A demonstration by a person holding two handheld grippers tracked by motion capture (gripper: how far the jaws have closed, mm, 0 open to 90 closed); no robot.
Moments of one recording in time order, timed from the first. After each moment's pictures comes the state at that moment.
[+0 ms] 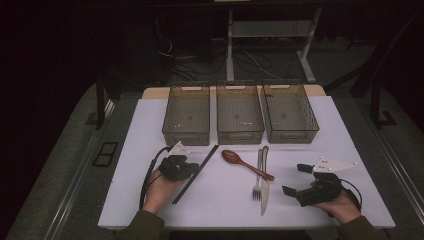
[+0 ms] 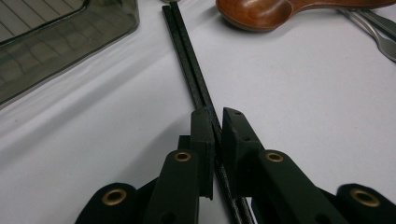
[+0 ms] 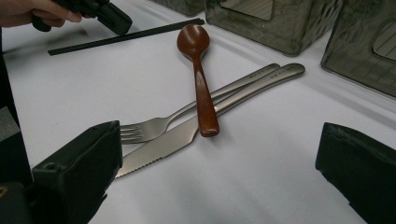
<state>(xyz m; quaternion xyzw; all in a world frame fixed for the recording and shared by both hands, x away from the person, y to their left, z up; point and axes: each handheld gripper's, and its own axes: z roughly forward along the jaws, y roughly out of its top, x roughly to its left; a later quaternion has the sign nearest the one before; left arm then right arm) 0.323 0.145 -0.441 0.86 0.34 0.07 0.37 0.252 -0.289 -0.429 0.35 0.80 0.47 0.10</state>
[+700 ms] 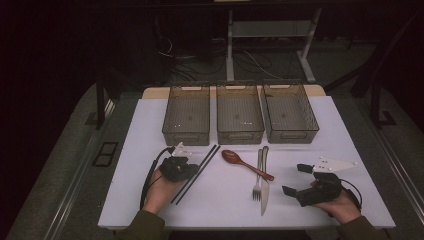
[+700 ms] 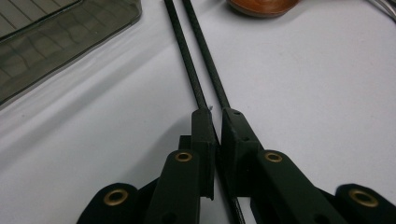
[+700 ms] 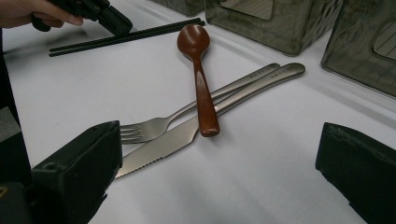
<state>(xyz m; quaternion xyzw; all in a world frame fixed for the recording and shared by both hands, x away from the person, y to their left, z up) 0.322 0.143 -0.442 0.88 0.33 0.09 0.34 0.252 -0.289 -0.429 0.35 0.80 0.47 0.10</state>
